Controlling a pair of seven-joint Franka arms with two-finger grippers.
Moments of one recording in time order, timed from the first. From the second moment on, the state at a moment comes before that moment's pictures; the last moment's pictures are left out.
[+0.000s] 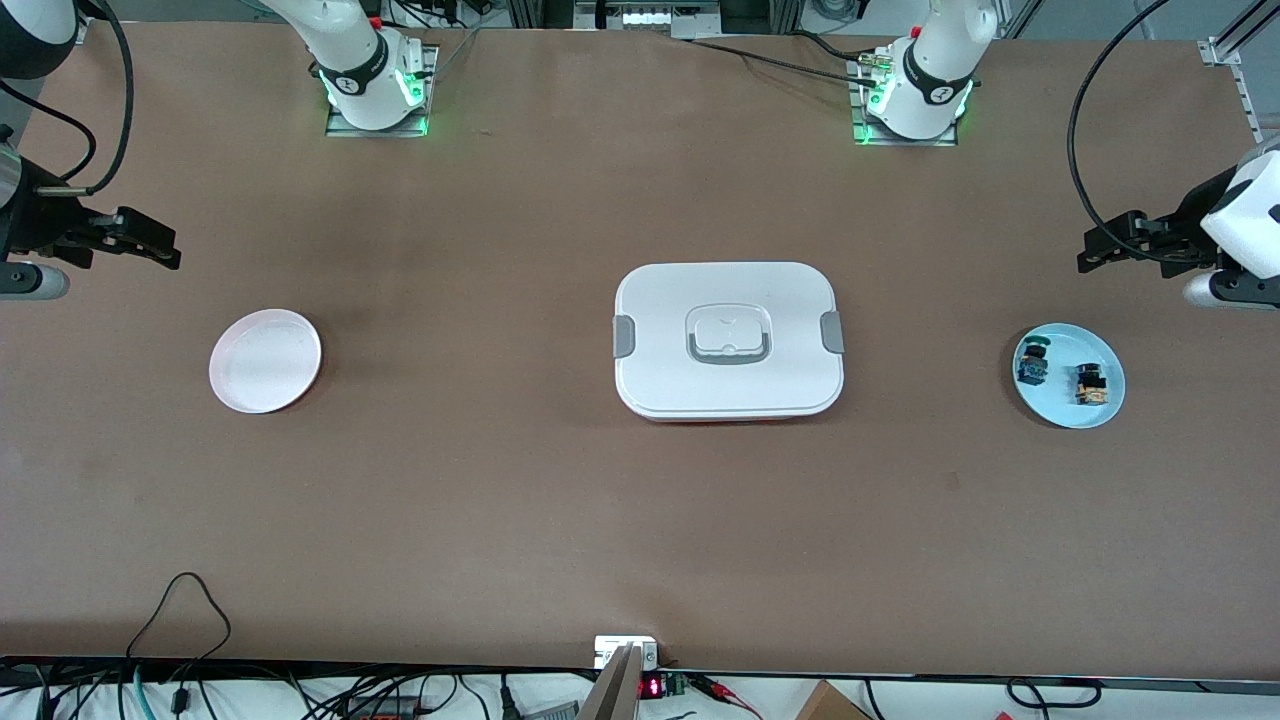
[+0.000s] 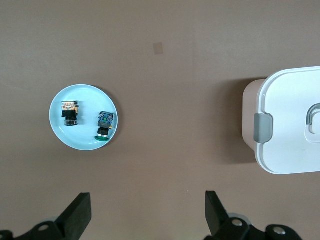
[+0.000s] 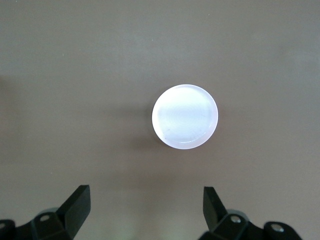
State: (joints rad) left arm 0.08 0.06 -0.04 -1.60 -0.04 1.55 0.07; right arm 0.14 0.07 -0.16 -1.57 -0.03 1.57 -0.03
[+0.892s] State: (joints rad) left arm 0.08 0.07 -0.04 -1.59 -0.04 1.52 0.06; right arm 0.14 0.07 -0.16 -1.57 -0.04 1.53 -0.03
